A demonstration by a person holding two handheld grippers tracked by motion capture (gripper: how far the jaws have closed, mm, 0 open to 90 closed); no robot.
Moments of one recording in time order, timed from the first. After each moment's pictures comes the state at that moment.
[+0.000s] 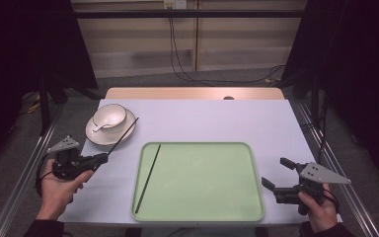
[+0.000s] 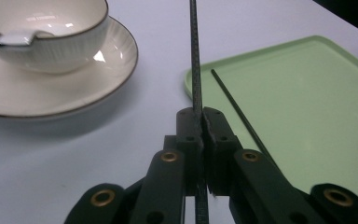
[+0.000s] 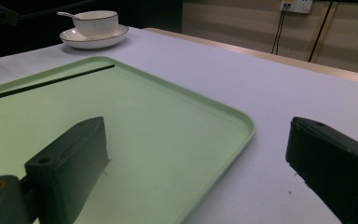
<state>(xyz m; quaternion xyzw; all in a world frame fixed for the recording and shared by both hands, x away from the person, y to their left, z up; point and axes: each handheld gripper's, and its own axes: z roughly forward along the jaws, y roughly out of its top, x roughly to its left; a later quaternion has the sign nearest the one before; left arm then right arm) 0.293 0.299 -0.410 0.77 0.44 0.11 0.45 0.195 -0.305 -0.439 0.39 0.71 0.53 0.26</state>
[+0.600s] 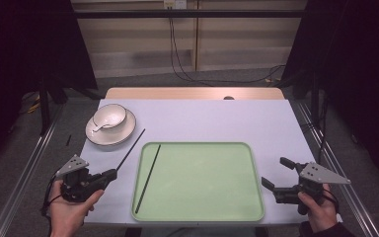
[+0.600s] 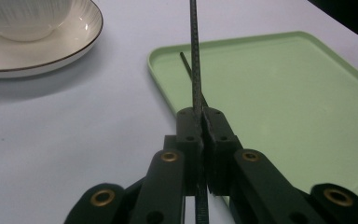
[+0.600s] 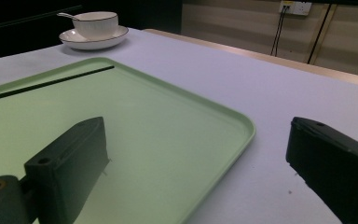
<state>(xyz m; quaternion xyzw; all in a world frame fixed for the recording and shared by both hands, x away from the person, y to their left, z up) 0.236 0.267 -0.407 0.75 0.47 0.12 0.45 0.195 -0.304 -0.439 0.38 0.71 0.52 0.26</state>
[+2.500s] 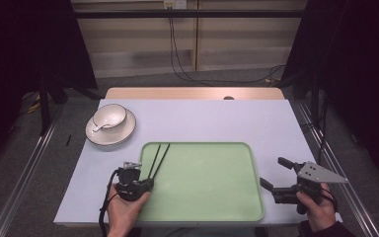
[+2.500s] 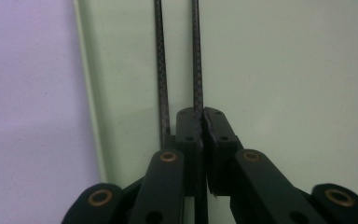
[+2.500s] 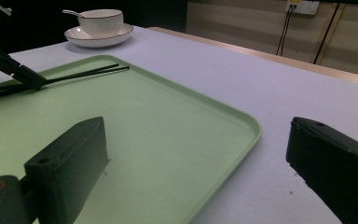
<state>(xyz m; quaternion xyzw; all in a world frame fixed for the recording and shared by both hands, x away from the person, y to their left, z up) 0.258 0.161 -0.463 0.75 0.56 0.07 0.33 0.197 -0.302 -0.439 0.37 0.72 0.52 0.26</state>
